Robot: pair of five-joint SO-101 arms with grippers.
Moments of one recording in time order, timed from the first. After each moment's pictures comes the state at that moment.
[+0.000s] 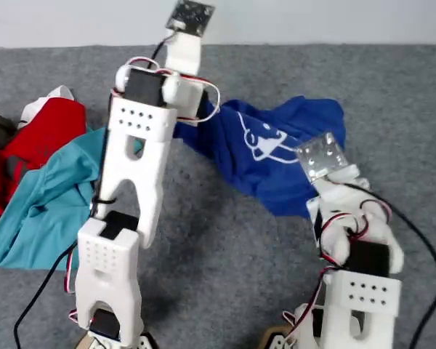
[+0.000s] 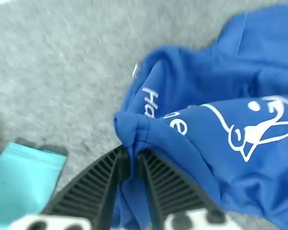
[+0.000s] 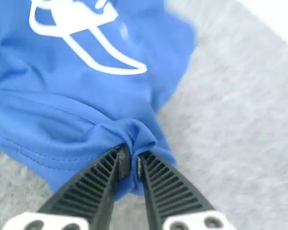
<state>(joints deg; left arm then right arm) 13.3 32.3 -61.3 99.4 3.6 6.5 -59.8 50.5 59.0 36.0</state>
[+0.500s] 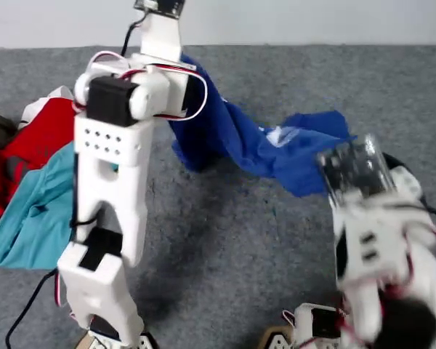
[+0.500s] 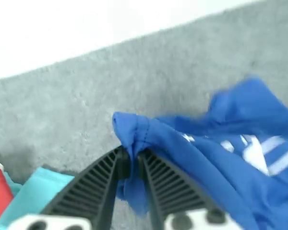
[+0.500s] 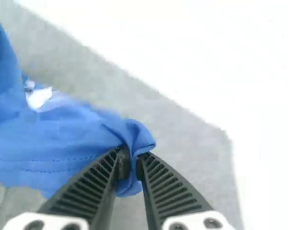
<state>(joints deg) 13.3 17.5 -61.4 99.4 3.6 6.9 -65.5 14.4 76.4 36.0</state>
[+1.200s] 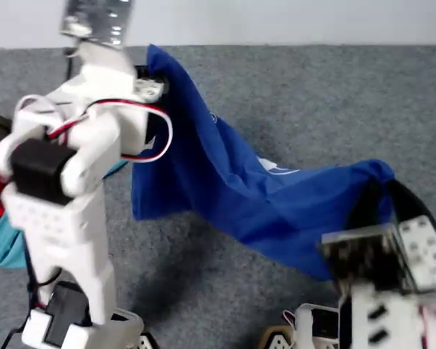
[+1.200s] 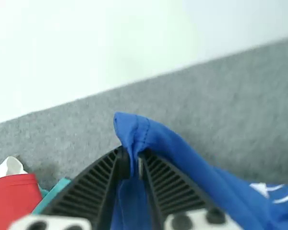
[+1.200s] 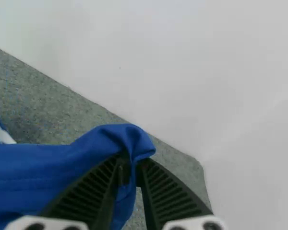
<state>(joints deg) 13.3 -7.0 -42.1 96.4 0.0 7.1 -69.1 5.5 83.3 36.0</state>
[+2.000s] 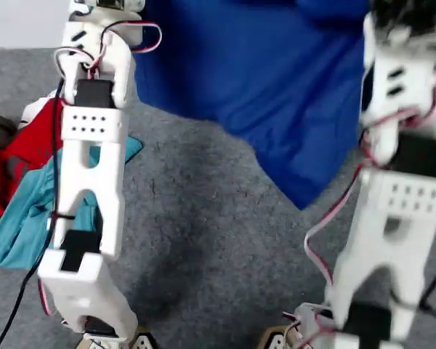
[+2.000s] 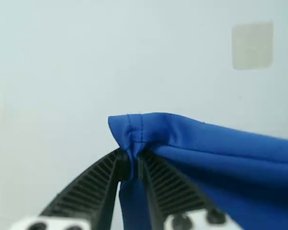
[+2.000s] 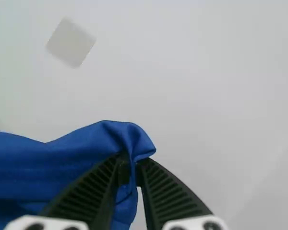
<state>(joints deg) 0.9 18.6 -29.8 11.6 -5.7 7.2 -11.4 -24.8 33.3 27.7</state>
